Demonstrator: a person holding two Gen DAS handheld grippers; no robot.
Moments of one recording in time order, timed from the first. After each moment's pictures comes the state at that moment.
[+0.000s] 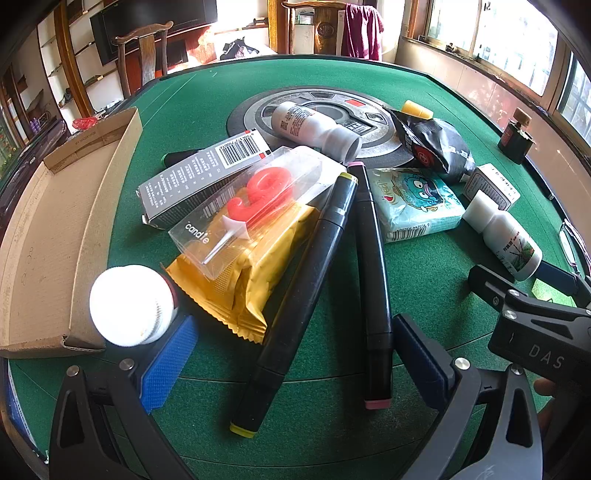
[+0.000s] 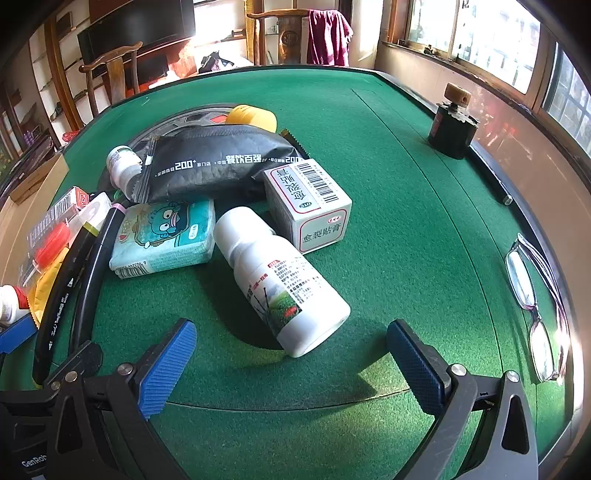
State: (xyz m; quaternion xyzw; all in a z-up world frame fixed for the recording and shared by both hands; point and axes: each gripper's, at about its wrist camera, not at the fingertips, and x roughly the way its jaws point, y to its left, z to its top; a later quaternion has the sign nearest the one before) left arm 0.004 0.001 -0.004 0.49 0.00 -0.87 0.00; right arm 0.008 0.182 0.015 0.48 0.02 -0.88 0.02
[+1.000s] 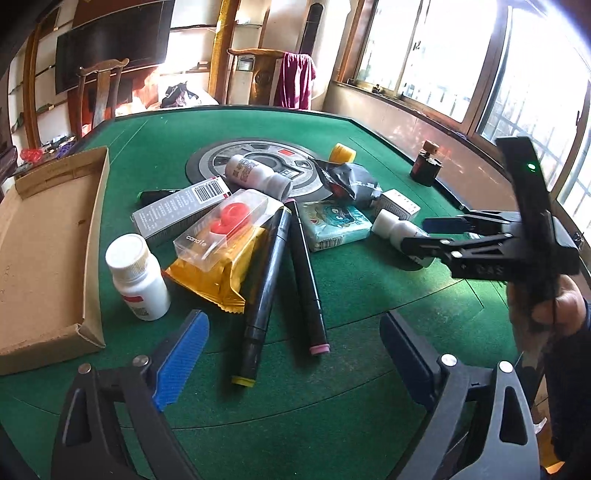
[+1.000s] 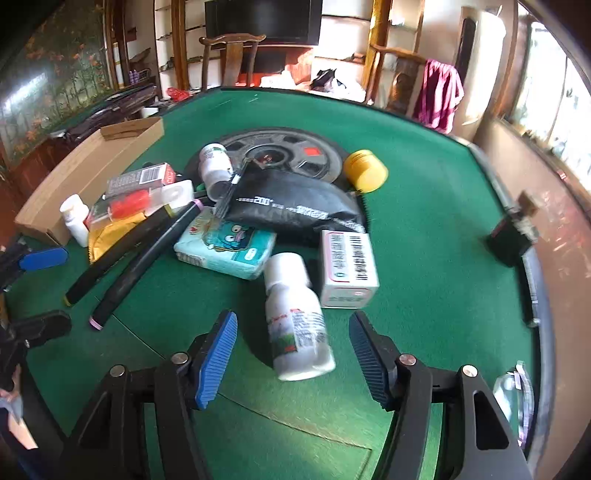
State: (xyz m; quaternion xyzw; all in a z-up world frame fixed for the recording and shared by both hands) left arm 0.054 -0.022 0.027 0.40 0.04 -0.90 -0.15; right arm 0.006 0.188 0.046 0.43 0.13 -0.86 0.22
